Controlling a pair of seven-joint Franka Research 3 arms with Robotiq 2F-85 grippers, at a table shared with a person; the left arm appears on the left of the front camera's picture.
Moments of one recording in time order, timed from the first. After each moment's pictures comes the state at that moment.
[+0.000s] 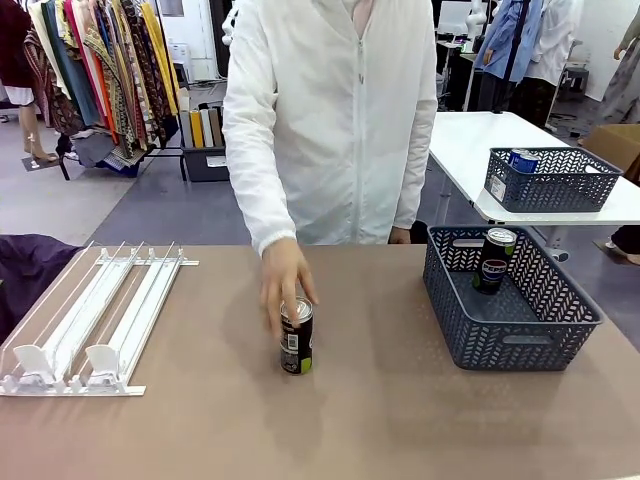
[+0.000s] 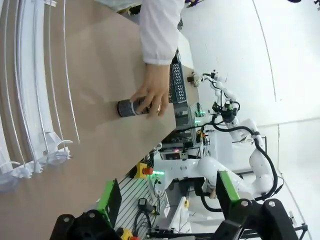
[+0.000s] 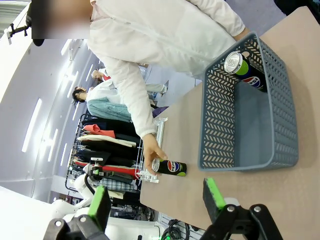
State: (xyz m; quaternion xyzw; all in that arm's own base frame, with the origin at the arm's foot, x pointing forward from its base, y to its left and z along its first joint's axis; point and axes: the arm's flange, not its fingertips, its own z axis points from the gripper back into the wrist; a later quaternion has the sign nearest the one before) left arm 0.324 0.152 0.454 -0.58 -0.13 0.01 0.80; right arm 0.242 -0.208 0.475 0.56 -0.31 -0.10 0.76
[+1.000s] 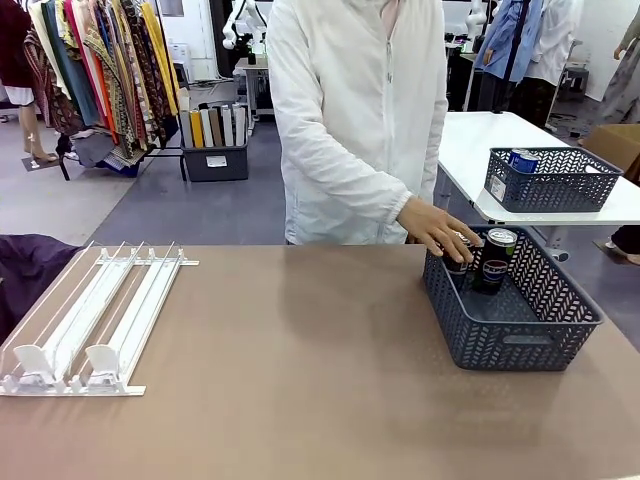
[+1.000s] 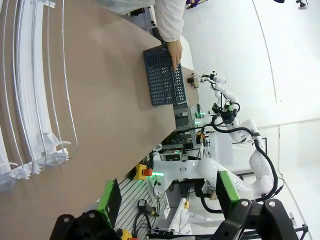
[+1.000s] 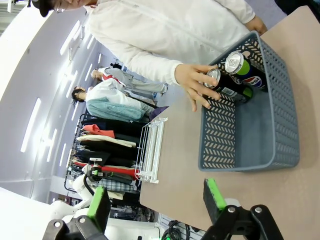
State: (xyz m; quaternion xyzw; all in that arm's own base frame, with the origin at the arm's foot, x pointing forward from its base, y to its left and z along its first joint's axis) left arm 0.324 0.148 0.456 -0.58 -0.13 0.01 0.80; right arm 0.242 -0.208 0.475 0.56 -0.31 -0.10 0.76
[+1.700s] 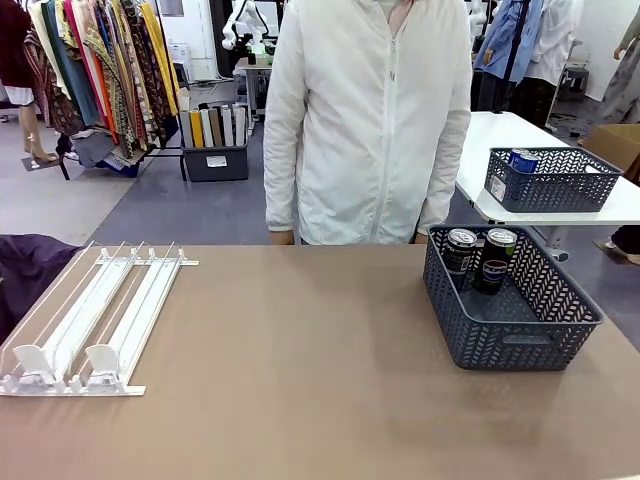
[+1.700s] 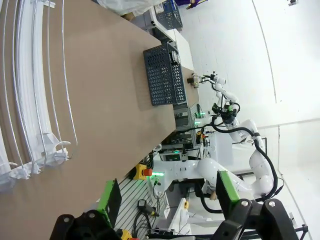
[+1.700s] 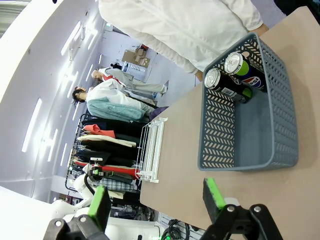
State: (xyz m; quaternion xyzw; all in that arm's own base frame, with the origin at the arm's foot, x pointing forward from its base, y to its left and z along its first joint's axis) left arm 0.324 0.148 0.456 -0.58 -0.13 0.01 0.80; right arm 0.242 -0.208 0.475 0.56 -0.31 -0.10 0.76
